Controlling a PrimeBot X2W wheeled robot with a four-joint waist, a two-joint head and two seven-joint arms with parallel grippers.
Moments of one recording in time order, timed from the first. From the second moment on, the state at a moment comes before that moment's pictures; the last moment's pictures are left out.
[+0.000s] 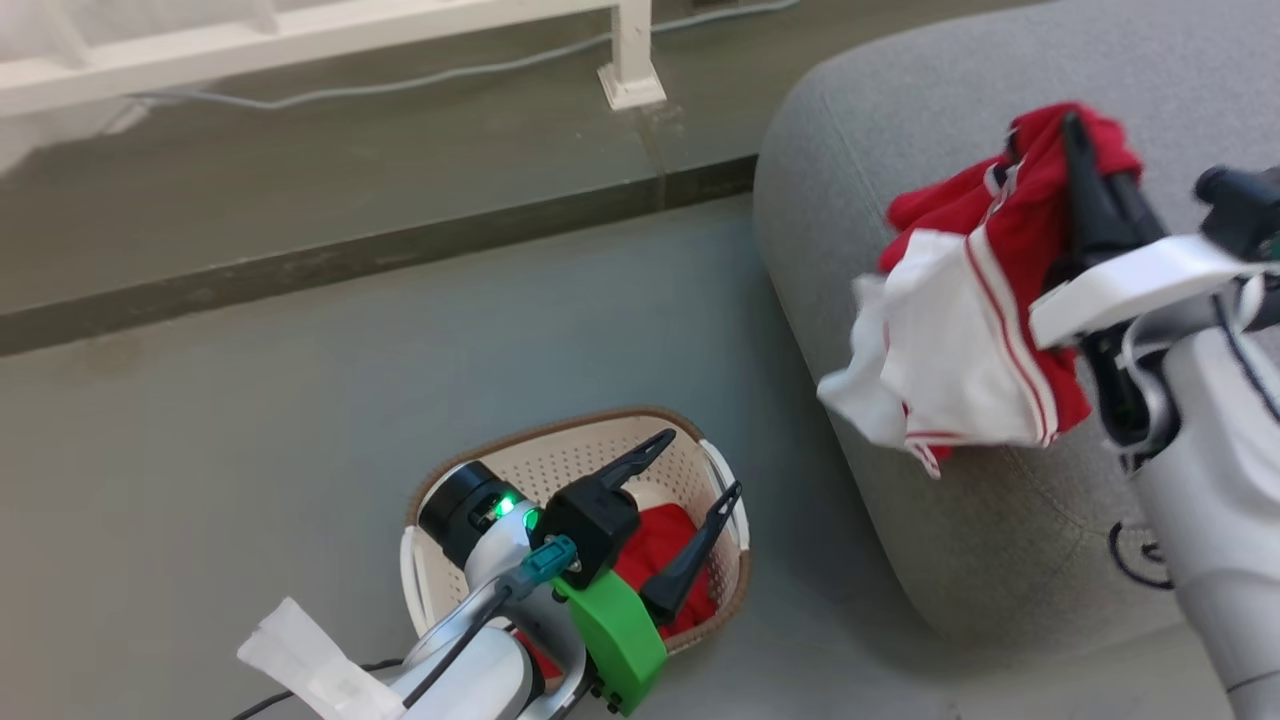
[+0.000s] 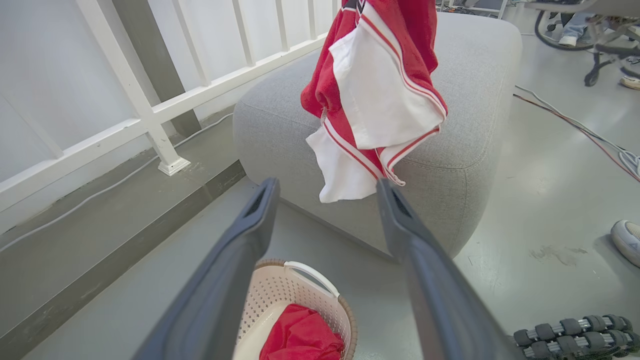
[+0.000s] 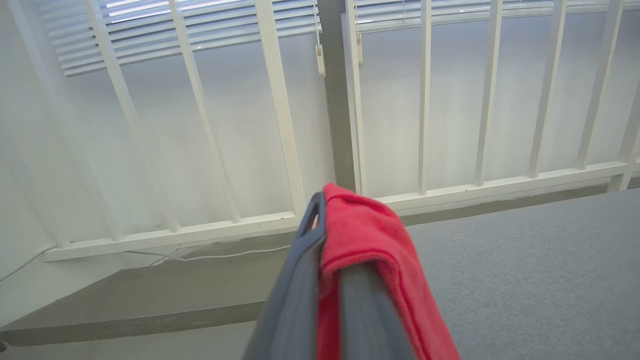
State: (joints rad) left arm -0.39 0.21 -0.94 0.05 -0.45 0.02 -0.04; right arm -0.52 -0.25 0.24 0.46 0.43 0.04 -0.25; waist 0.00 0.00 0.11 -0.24
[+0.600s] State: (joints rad) left arm -0.44 0.23 -0.95 0.00 -0.41 0.02 0.00; right arm -0.75 -0.42 0.06 0.50 0.44 0.00 -0.25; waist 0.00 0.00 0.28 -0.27
